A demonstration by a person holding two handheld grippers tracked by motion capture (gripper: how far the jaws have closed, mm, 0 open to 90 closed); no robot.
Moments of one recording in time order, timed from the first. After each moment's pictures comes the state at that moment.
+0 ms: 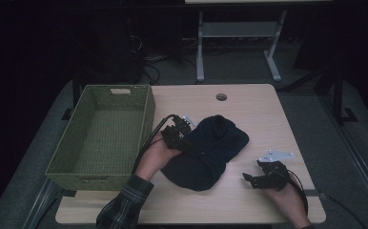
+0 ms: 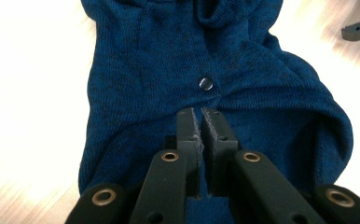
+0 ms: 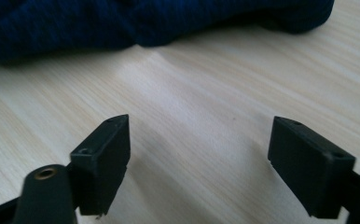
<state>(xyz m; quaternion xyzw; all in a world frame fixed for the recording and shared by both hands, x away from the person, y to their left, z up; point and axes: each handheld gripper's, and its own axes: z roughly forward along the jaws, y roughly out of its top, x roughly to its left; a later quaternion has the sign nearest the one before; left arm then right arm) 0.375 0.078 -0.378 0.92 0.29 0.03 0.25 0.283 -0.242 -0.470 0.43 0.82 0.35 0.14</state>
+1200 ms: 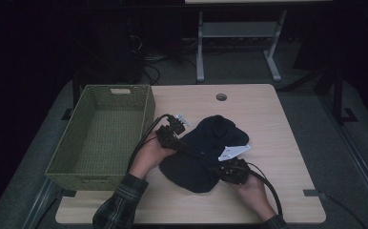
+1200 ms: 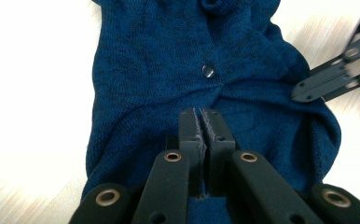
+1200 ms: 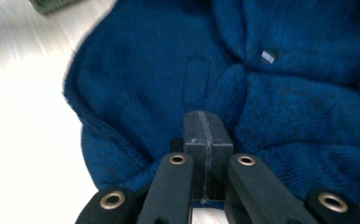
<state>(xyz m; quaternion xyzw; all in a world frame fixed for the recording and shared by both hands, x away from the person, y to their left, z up) 0.380 0.092 -0.381 0.93 0.29 0.01 0.25 0.298 -0.135 -0.456 0.30 0.87 0.38 0.06</state>
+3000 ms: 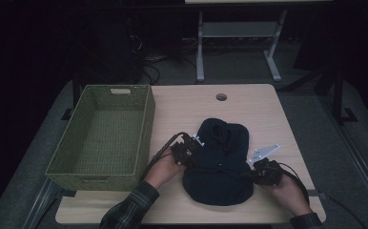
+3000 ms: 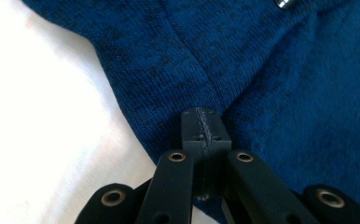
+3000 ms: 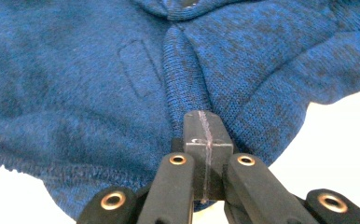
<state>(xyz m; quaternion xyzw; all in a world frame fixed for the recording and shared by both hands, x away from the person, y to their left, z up) 0.357 0.057 -0.442 0.94 0.26 -0.01 0.20 0.295 -0.226 -0.456 0.31 0.90 0.30 0.03</state>
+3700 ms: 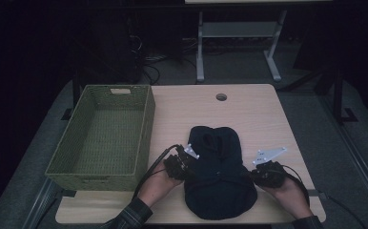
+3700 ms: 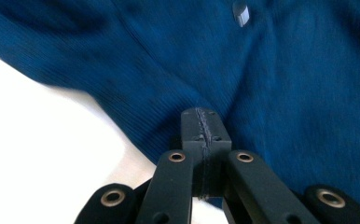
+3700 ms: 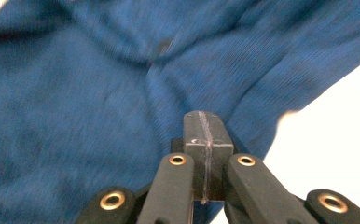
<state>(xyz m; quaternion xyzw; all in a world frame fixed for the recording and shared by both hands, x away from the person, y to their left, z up) 0.315 0.074 -0.431 0.93 0.26 0.00 0.26 0.284 -0.229 -0.442 0.30 0.88 0.36 0.06</state>
